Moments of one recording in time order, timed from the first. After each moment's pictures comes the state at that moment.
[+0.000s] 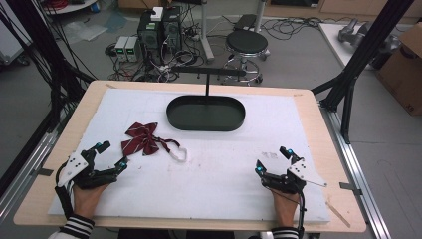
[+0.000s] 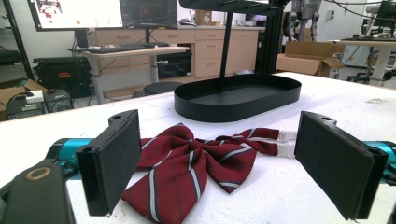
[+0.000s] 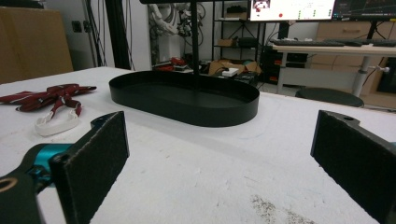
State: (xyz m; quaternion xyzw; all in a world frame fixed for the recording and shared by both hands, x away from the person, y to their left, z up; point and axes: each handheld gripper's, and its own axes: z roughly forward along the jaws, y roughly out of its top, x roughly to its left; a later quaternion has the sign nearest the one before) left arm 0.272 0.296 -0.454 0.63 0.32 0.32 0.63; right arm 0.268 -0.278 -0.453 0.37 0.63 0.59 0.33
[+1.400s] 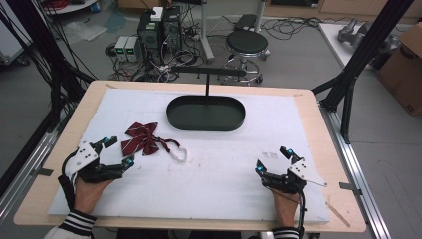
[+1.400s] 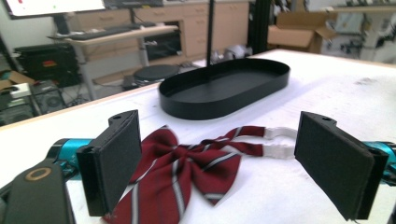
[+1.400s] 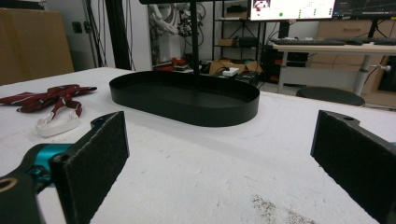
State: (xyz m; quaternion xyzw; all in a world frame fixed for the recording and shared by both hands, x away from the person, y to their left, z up) left arm 0.283 0.269 -0.415 0.70 0.30 0.30 0.58; right arm 0.268 -0.279 -0.453 0.37 0.63 0.59 0.33
